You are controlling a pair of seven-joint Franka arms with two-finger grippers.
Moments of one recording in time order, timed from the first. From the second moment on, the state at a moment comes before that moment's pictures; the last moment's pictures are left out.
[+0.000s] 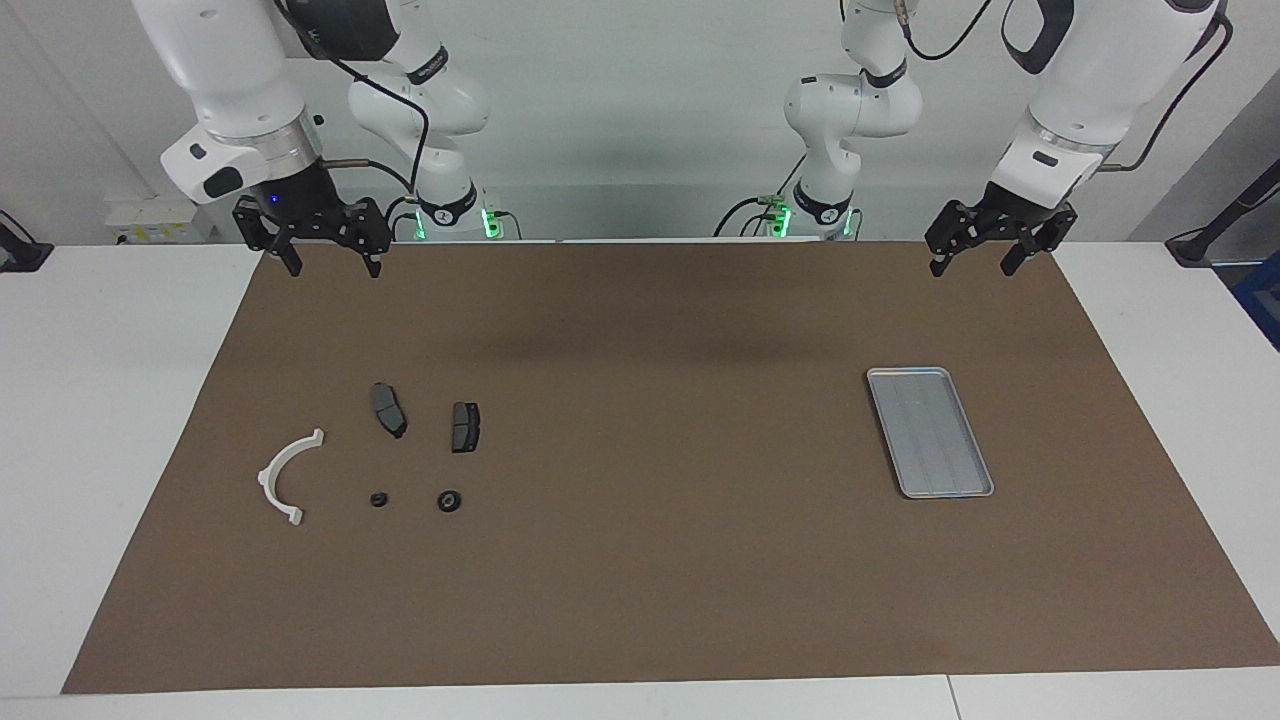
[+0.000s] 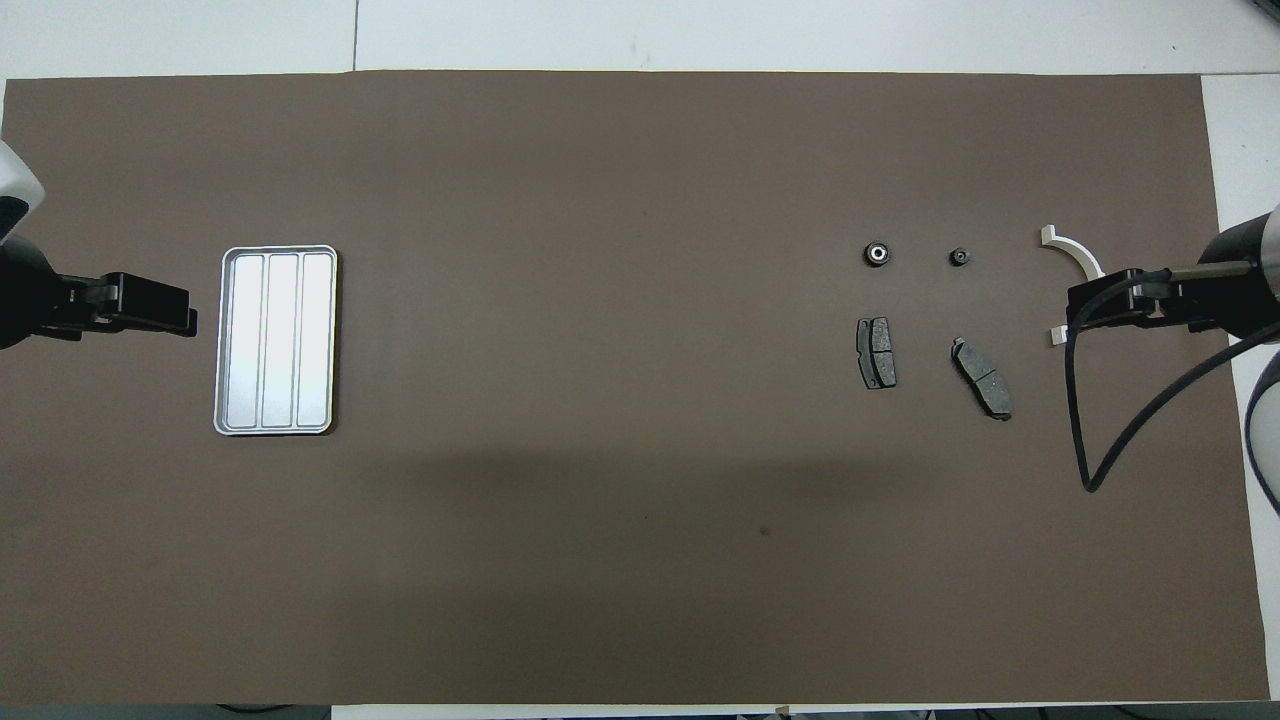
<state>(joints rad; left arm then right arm) -0.15 -0.05 0.05 -1.64 -0.02 1.60 -0.05 -0.05 -0.05 0.10 -1.64 -0.02 1.58 0.08</state>
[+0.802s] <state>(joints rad) -0.15 -0.05 0.05 -1.64 -0.02 1.60 -0.05 -0.05 -0.08 0.10 -1.64 -0.02 1.58 0.08</state>
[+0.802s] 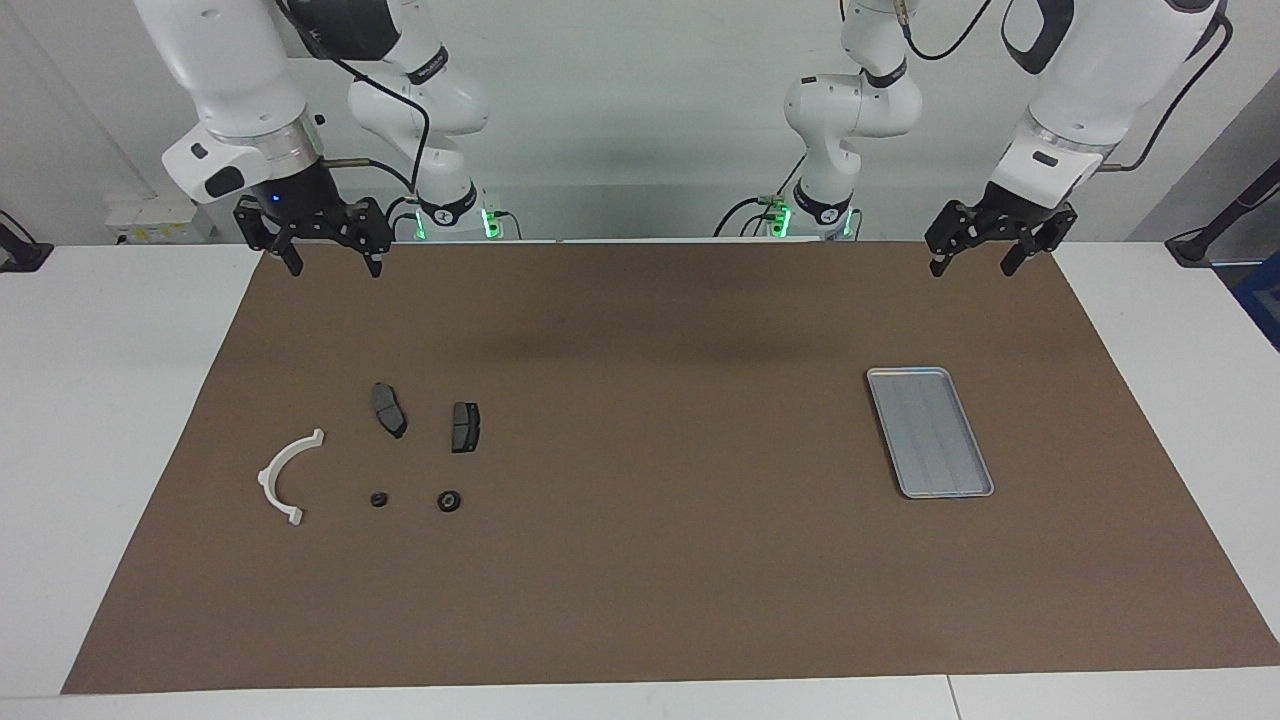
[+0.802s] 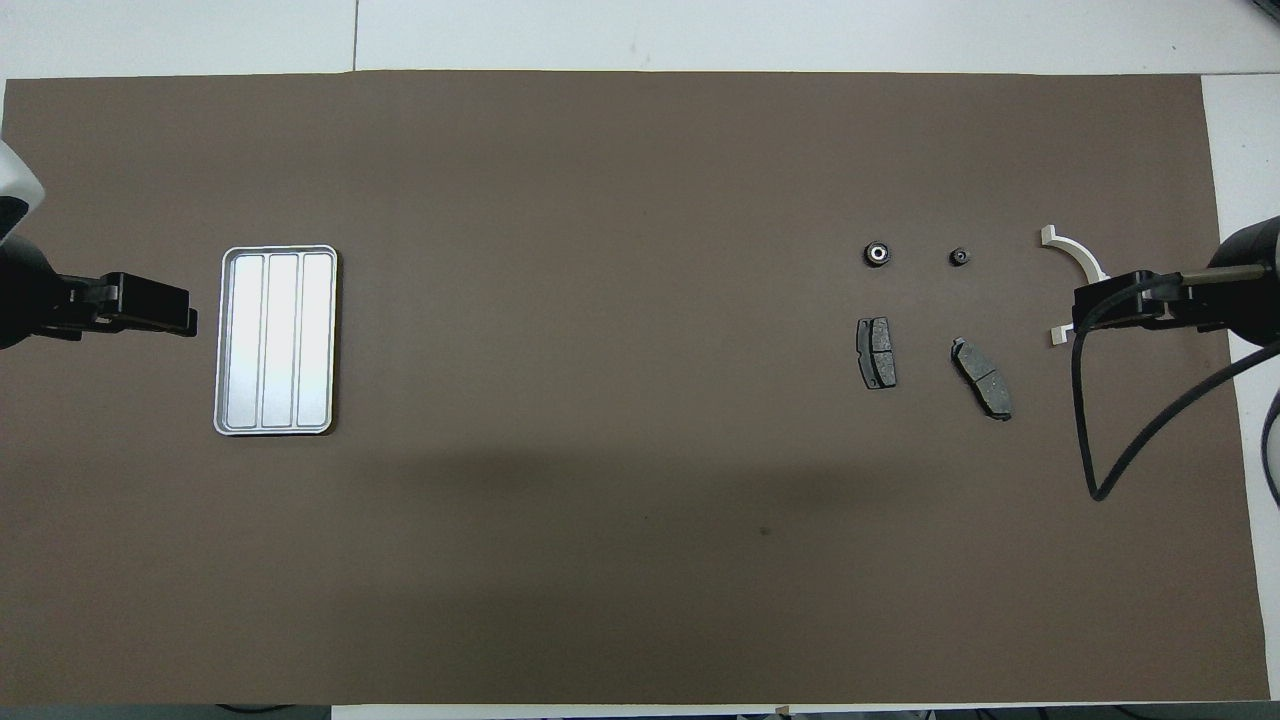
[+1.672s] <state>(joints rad) -0.15 -0.05 0.05 -1.64 -0.02 1.60 -0.05 -0.05 -0.09 0.10 -1.64 -0.02 1.58 0.08</state>
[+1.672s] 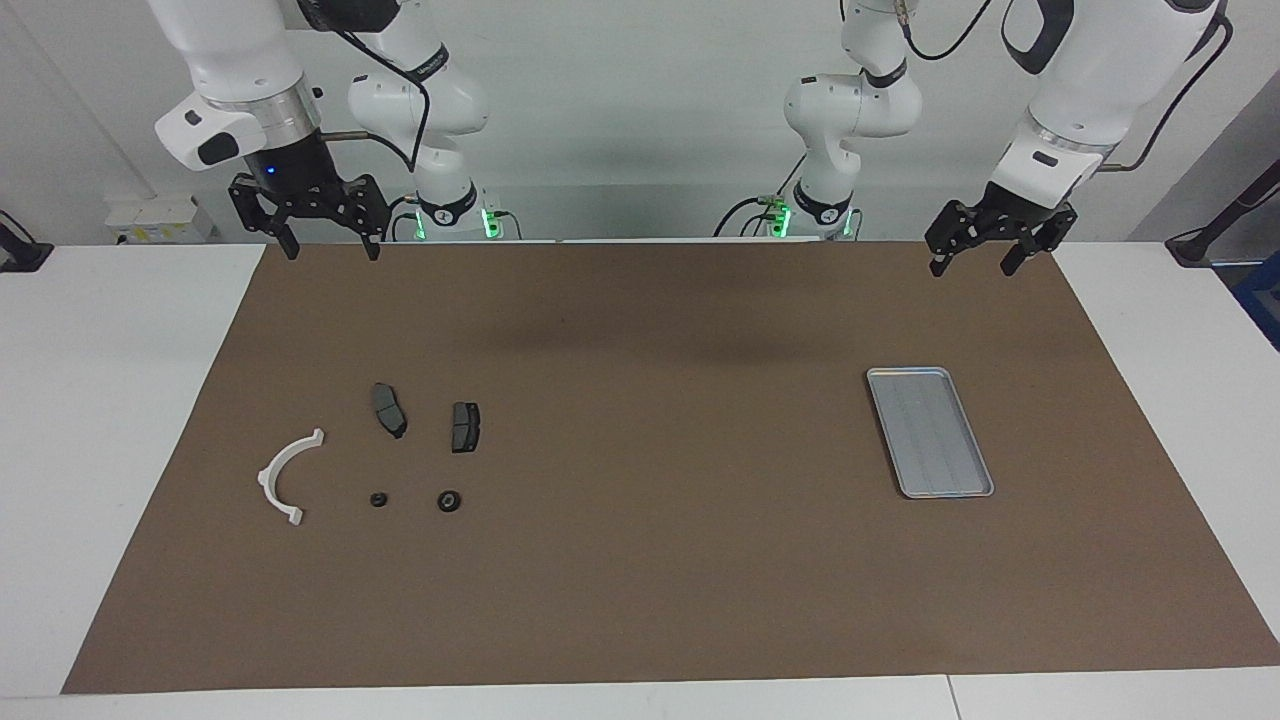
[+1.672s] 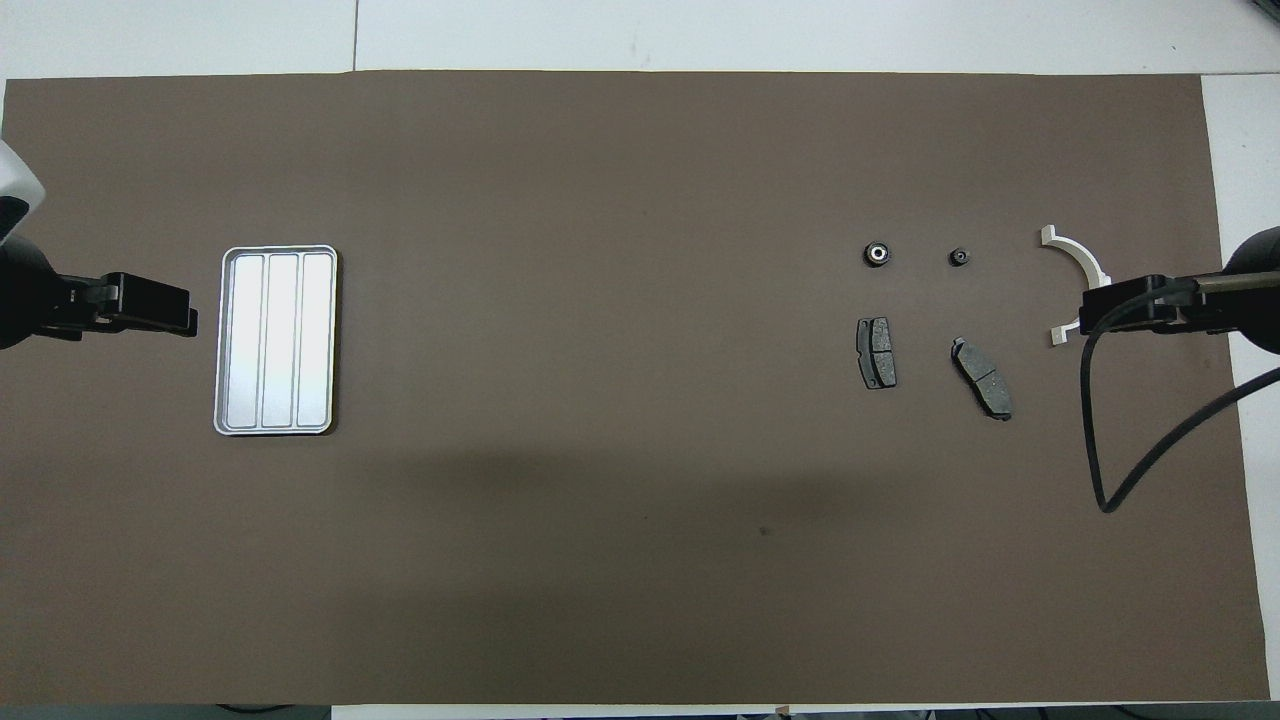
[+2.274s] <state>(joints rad) -0.16 -0.05 0.06 -1.64 -0.02 1.60 -0.05 -0.04 -0.06 0.10 -1.79 -0.01 1.78 0.08</state>
